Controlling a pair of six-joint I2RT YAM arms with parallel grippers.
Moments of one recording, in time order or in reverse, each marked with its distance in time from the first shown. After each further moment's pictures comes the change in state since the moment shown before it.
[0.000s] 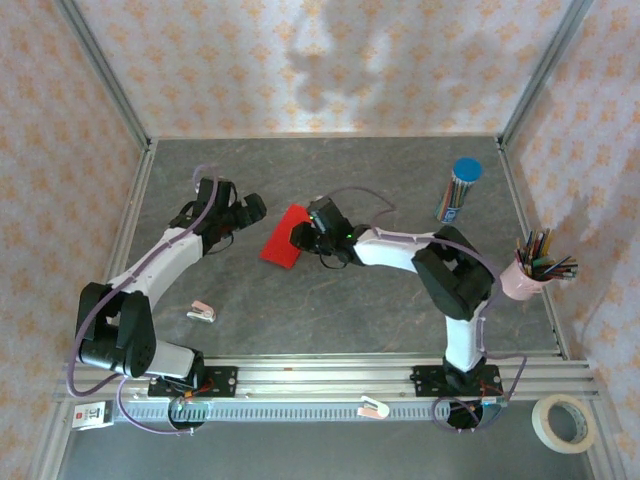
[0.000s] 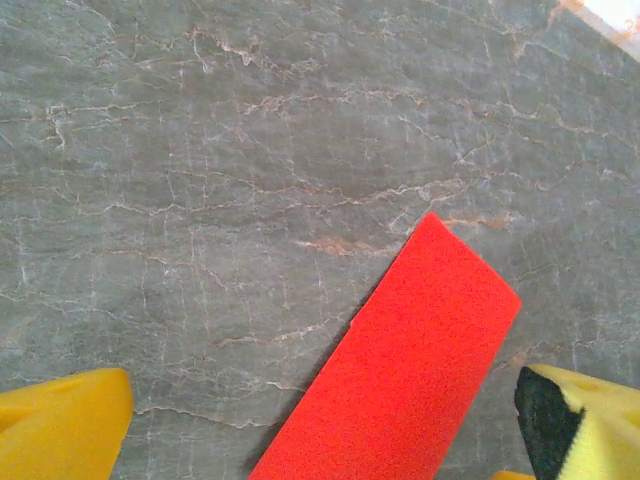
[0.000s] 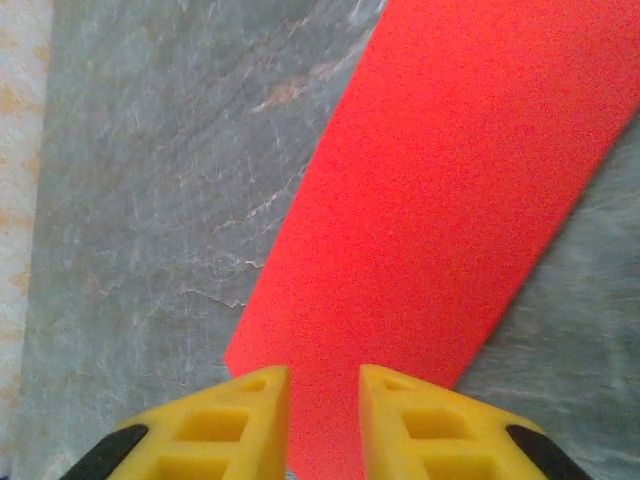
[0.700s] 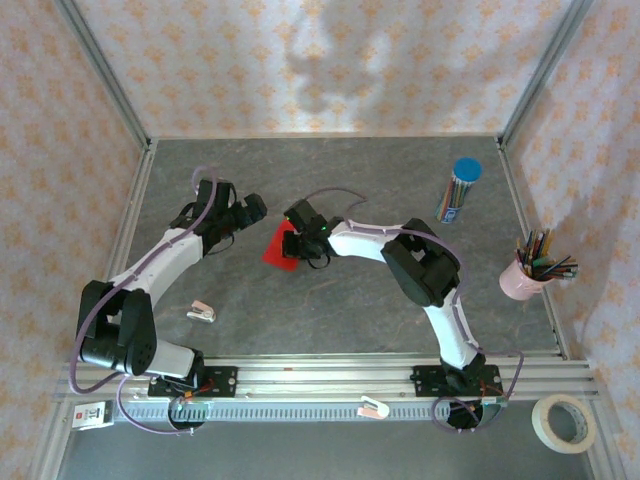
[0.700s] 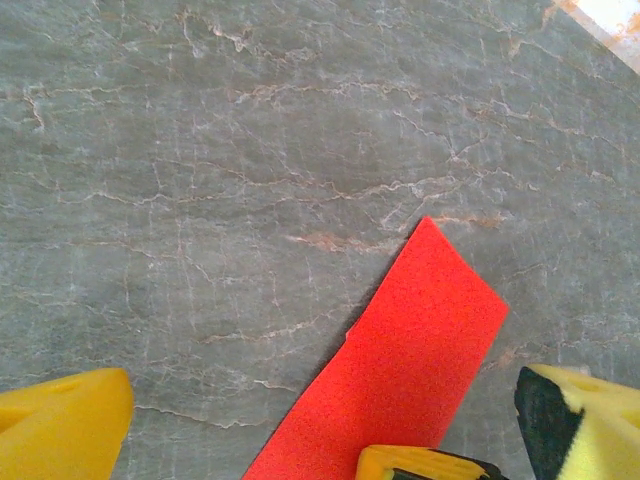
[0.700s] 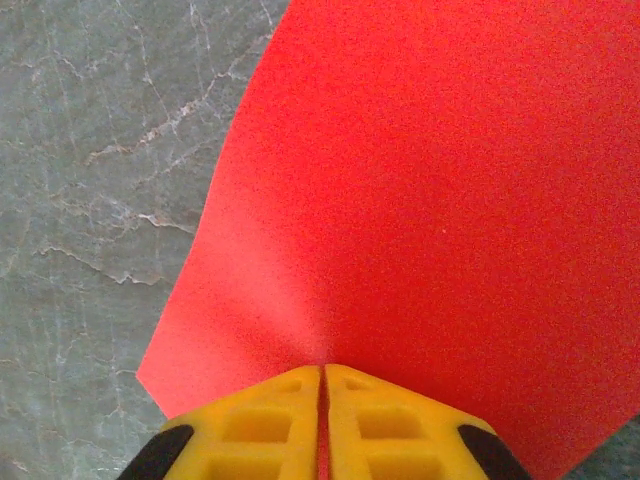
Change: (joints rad) left arm 0.007 0.014 -0.016 0.028 0.036 -0.030; right arm 0.030 0.208 0.248 -0.267 -0.021 -0.126
